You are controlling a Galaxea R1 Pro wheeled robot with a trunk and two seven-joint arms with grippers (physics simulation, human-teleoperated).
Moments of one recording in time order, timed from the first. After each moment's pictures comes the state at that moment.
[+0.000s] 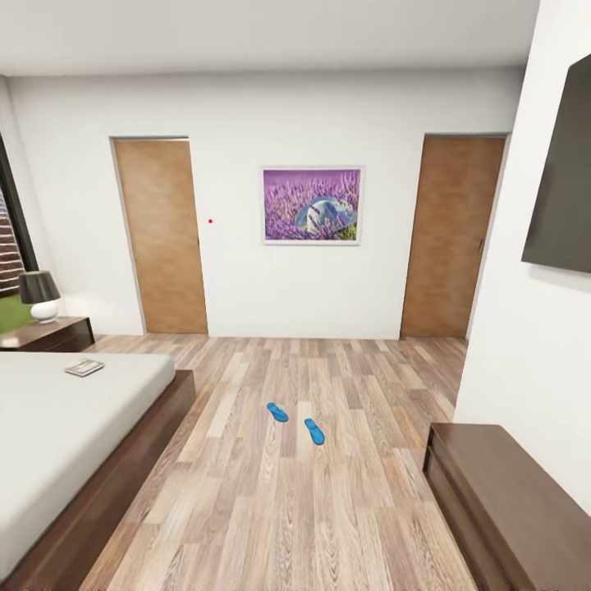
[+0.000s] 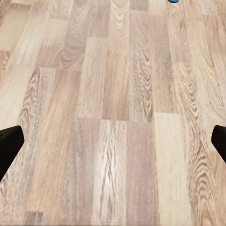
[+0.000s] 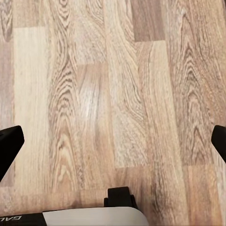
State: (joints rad) left arm -0.01 -0.05 0.00 -0.58 0.04 -0.22 -0.01; right arm 0.00 -0.01 -0.04 -0.40 -0.05 -0.09 -0.04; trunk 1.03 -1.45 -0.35
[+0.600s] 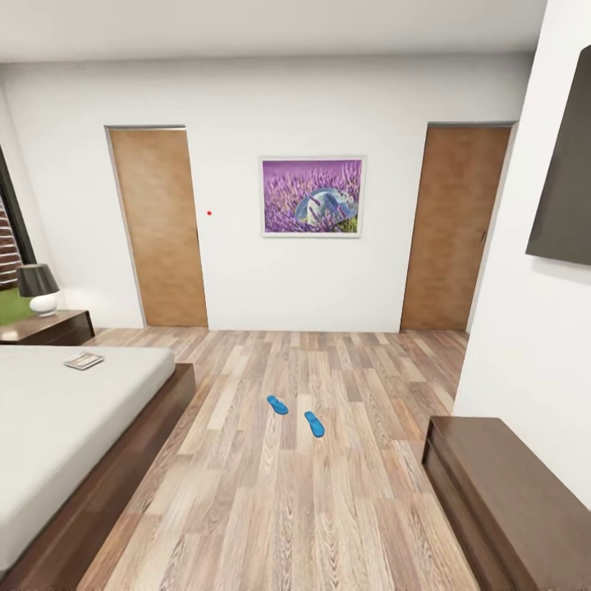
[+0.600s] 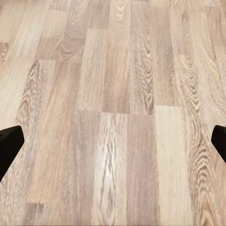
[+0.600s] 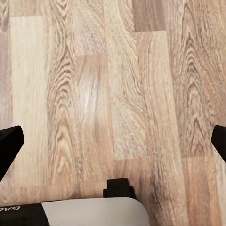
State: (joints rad) left arm -0.01 -0.05 0.00 -0.58 0.04 -0.22 -0.01; right arm 0.00 -0.01 -0.04 -0.40 -0.05 -0.09 -0.04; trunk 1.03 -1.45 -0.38
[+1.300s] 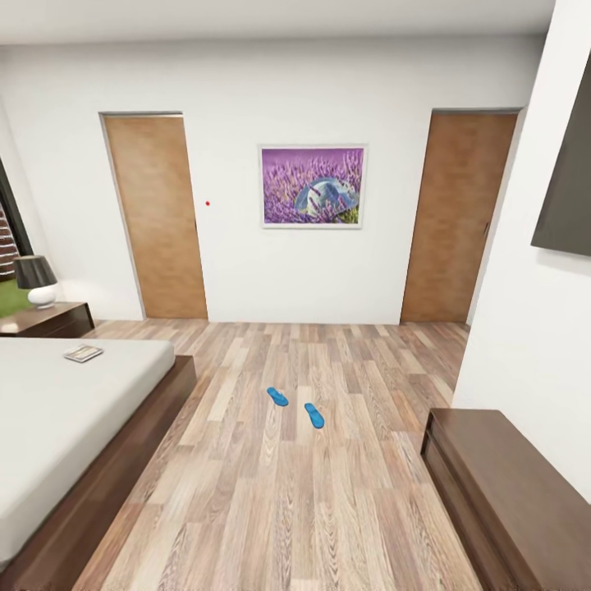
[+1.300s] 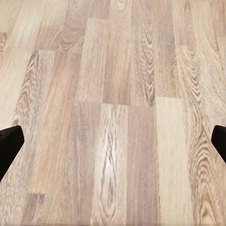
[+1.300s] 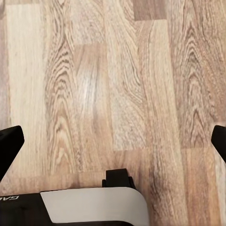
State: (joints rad) left arm -0.01 -0.05 0.00 -0.58 0.04 -0.22 -0.01; right arm 0.00 -0.01 -0.04 -0.40 -0.05 -0.09 -0.04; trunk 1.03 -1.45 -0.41
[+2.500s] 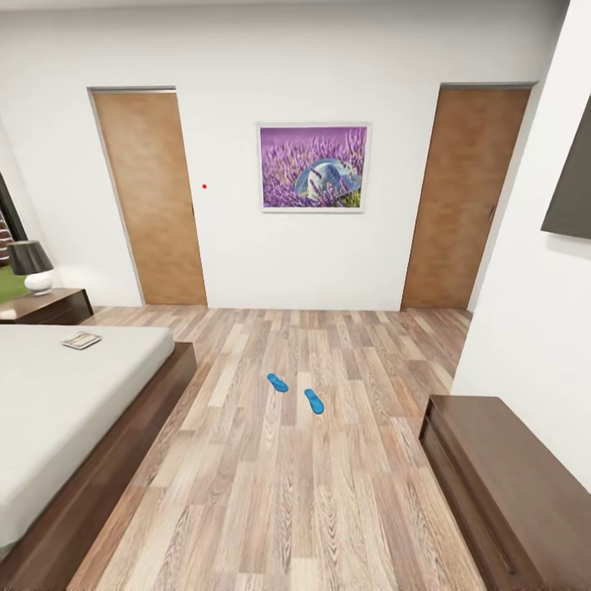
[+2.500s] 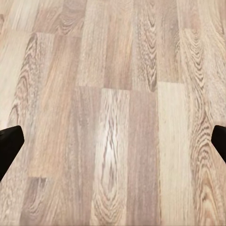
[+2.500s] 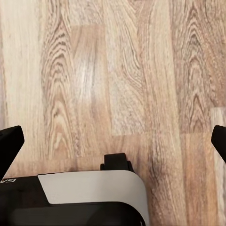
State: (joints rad) left arm -0.01 -0.05 0.00 -0.58 0.04 -0.22 -0.01; right arm 0.00 -0.01 -0.04 -0.40 -0.05 -0.09 -0.04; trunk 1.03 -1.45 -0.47
